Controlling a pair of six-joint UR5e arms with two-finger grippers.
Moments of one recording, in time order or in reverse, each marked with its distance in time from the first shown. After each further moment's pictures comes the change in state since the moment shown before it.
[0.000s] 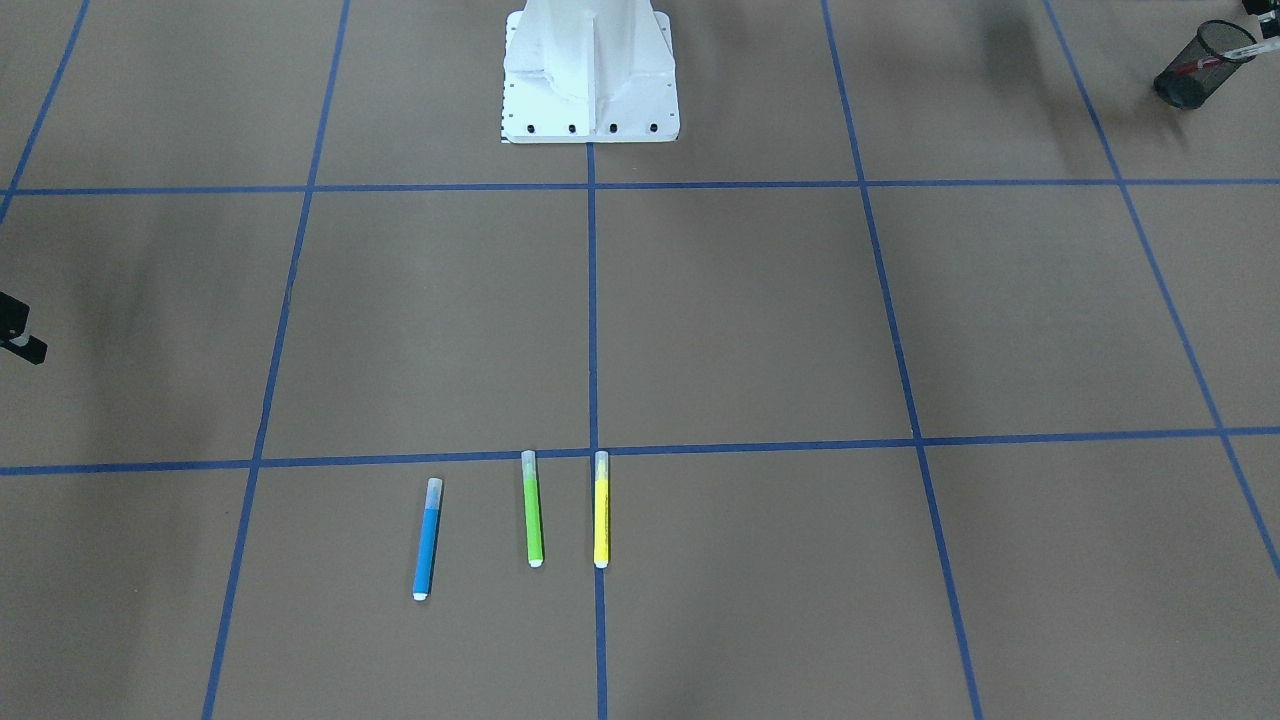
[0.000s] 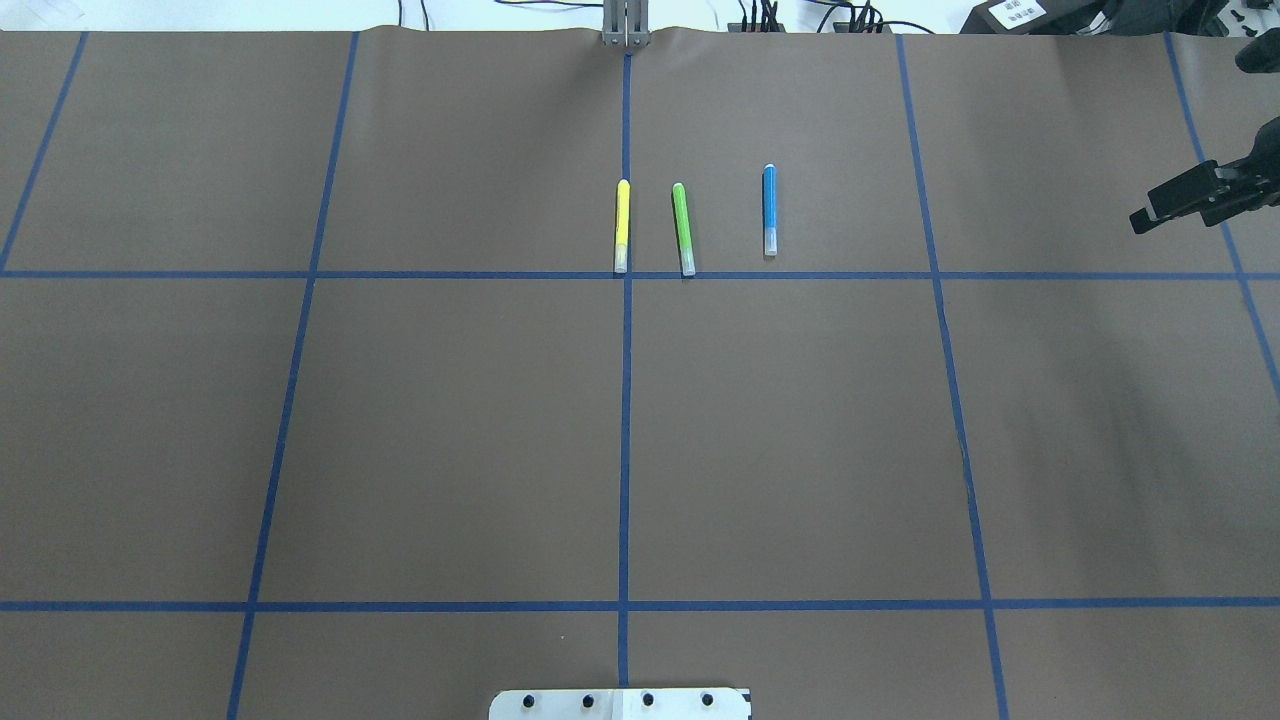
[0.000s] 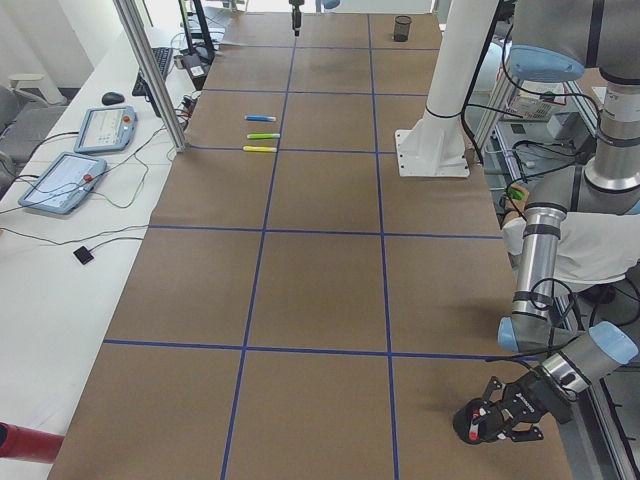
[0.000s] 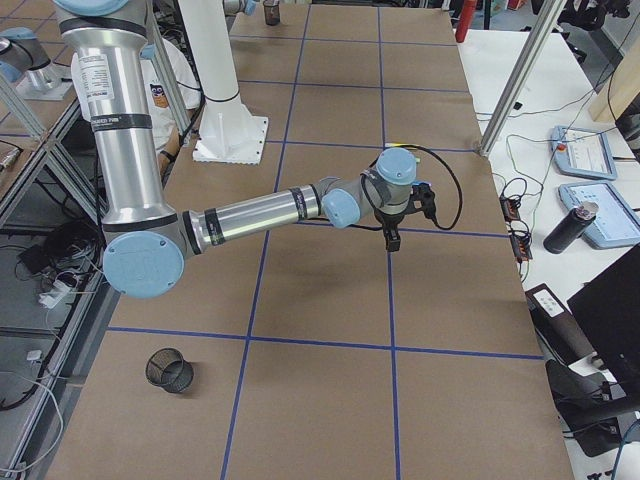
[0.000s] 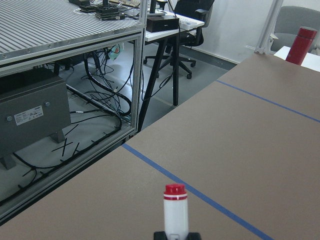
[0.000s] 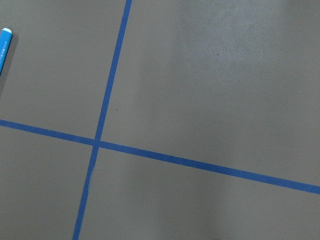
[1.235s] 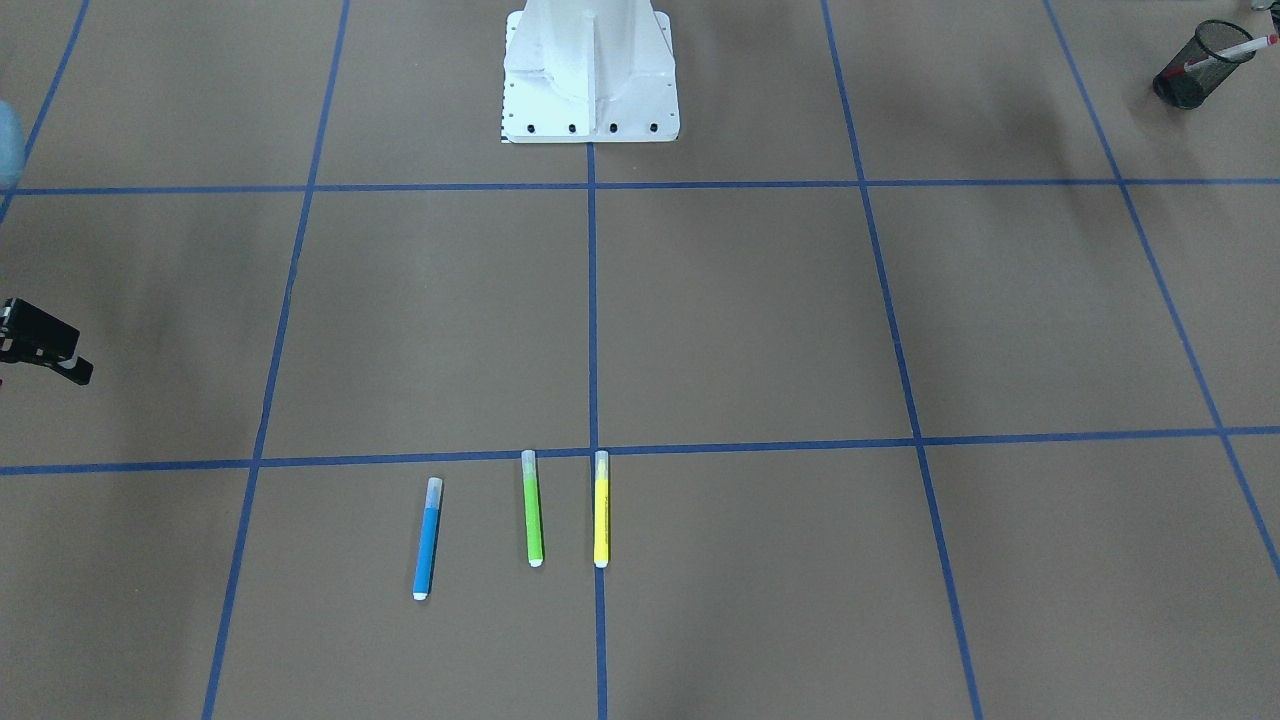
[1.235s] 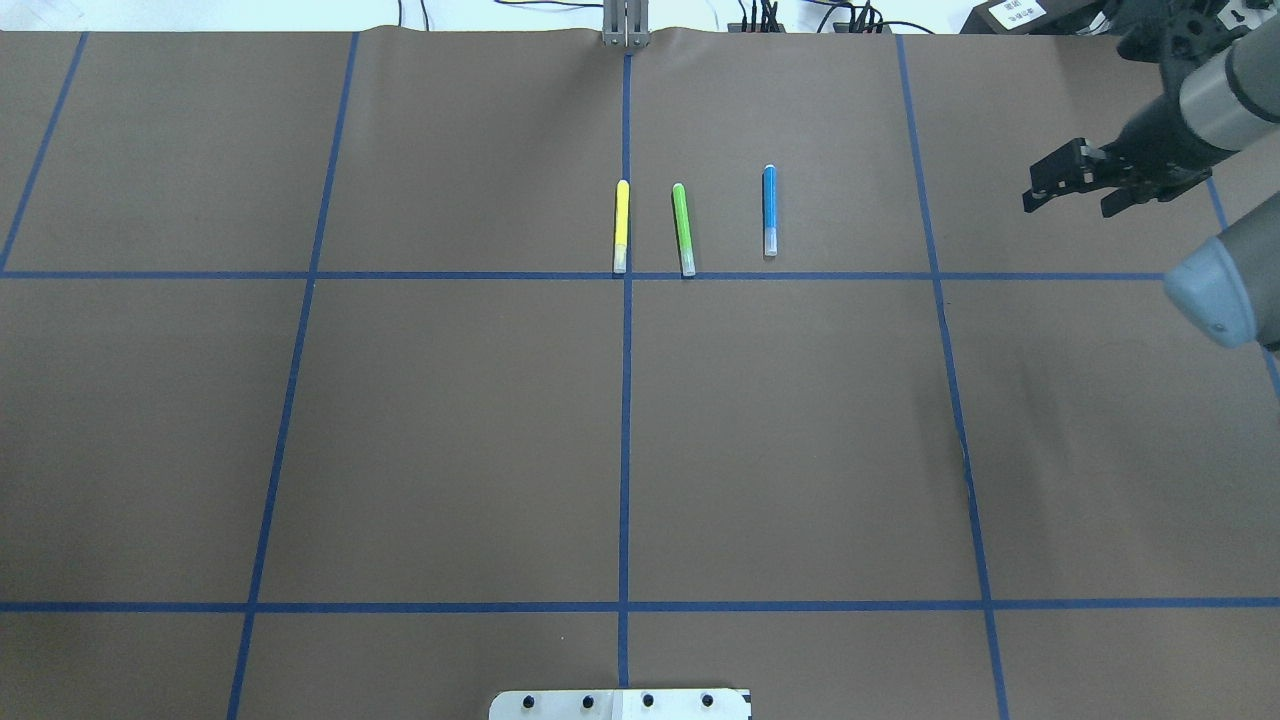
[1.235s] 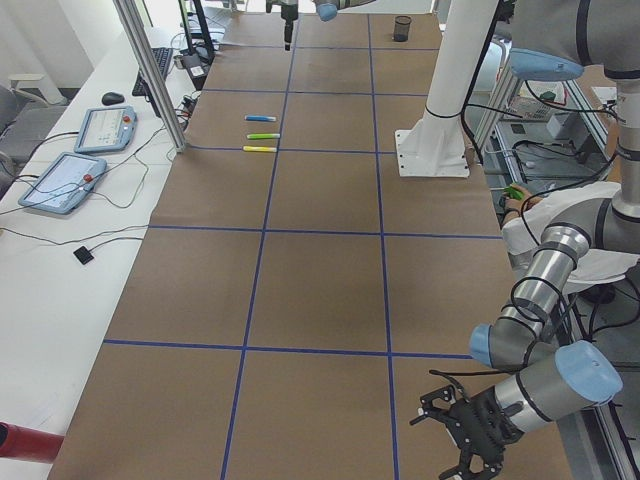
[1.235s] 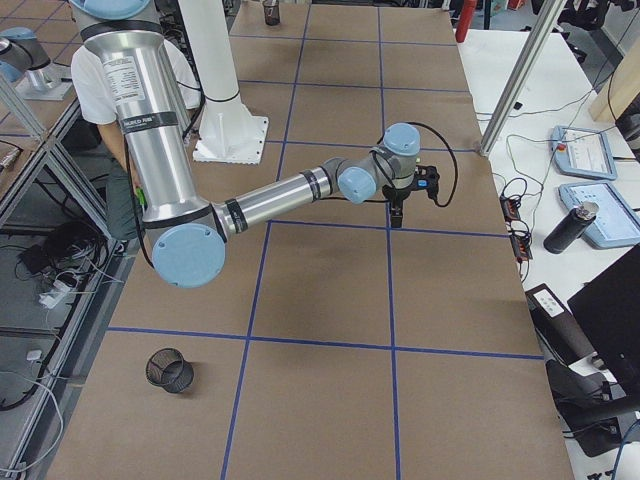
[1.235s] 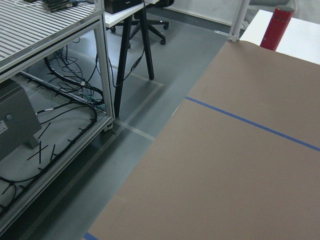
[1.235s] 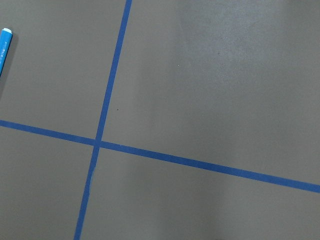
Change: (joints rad) left arm 0.352 -0.313 -0.214 0.583 -0.047 0.000; right arm -0.157 0.162 -0.041 0.000 -0.150 0.364
